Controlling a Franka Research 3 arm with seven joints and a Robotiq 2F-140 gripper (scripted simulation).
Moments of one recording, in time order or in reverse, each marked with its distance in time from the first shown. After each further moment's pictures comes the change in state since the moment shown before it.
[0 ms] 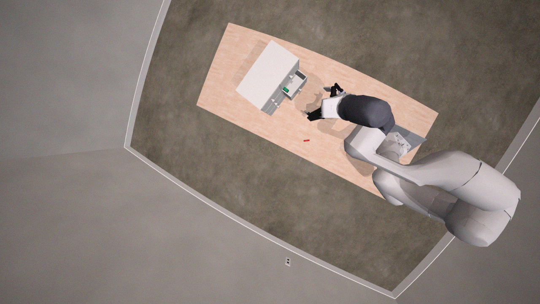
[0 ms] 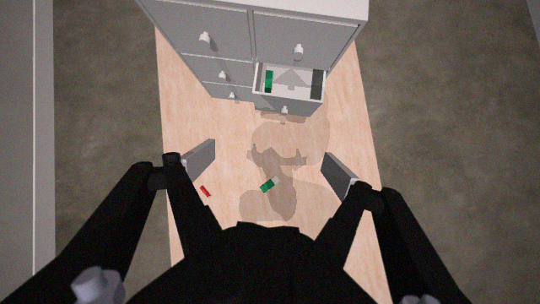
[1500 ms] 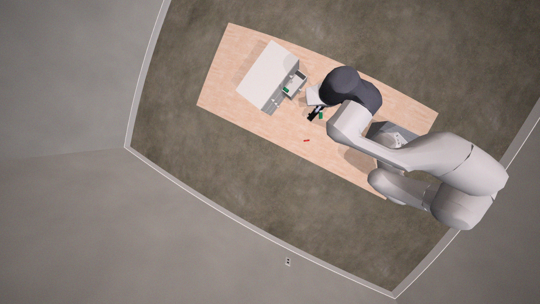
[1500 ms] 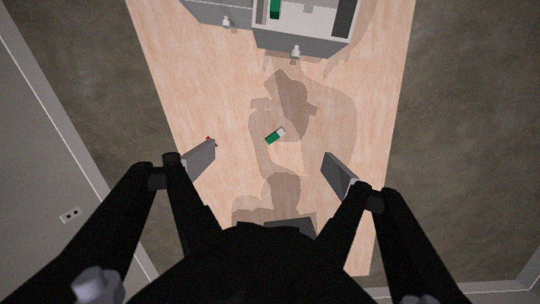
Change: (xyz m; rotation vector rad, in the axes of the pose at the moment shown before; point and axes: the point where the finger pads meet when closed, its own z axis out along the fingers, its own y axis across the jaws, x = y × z) arm -0.032 0.000 -0.001 -0.001 -0.434 -0.005
